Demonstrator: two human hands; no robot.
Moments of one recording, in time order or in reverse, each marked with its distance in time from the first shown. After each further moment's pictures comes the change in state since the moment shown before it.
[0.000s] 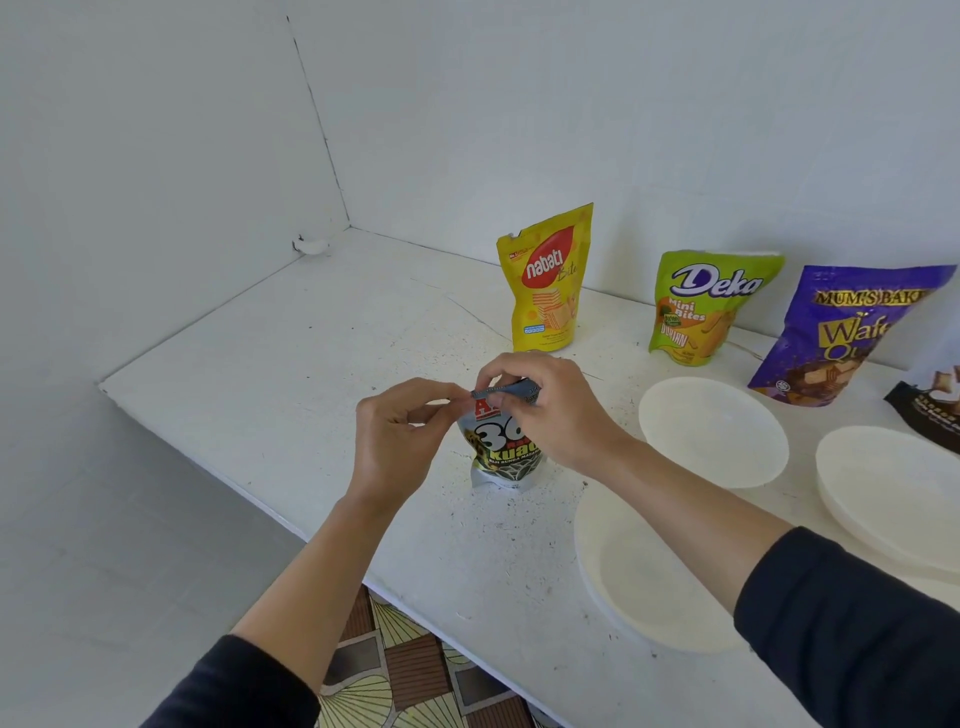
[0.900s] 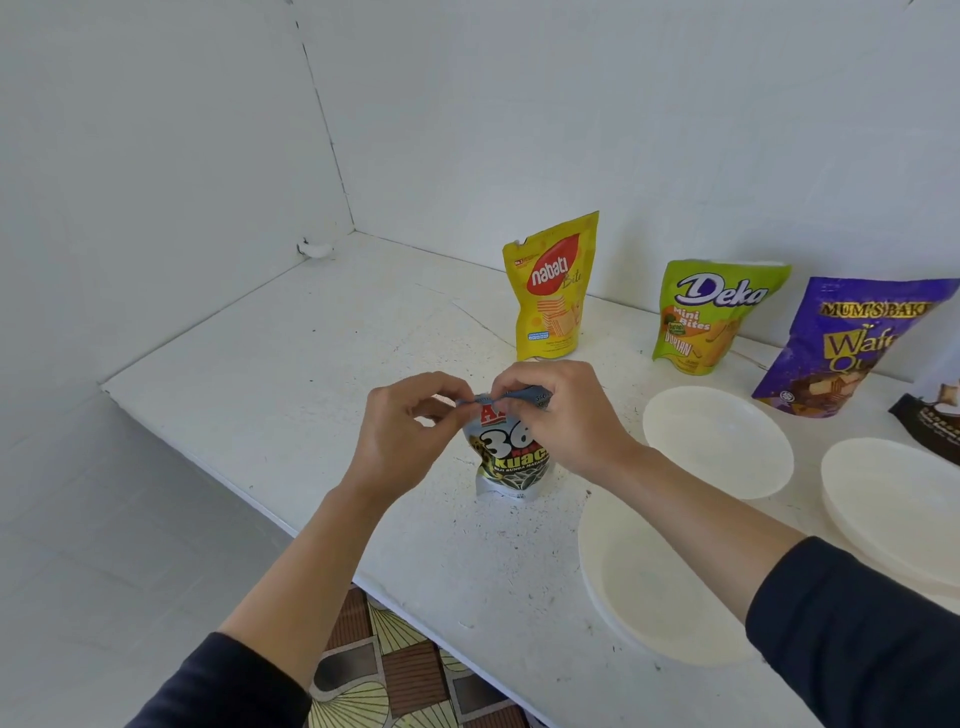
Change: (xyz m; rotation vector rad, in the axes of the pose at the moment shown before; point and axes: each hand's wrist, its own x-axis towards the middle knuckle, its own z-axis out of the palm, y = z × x) left_hand 0.014 0.006 -0.009 0.108 -0.146 -0.048; right_hand 0.001 -0.003 -0.004 -0.052 0.051 -0.048
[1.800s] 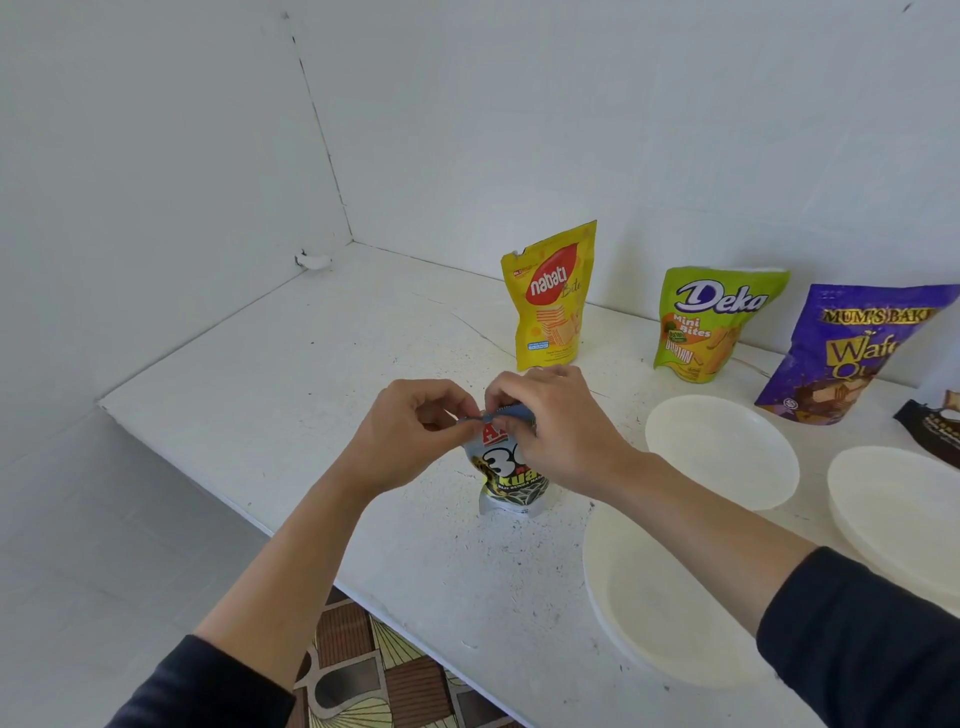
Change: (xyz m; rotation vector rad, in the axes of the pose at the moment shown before) left_hand 0.020 0.012 -0.014 0.000 -0.262 -0.141; right_hand 0.005 -0.003 0.002 -0.284 -0.136 -0.071
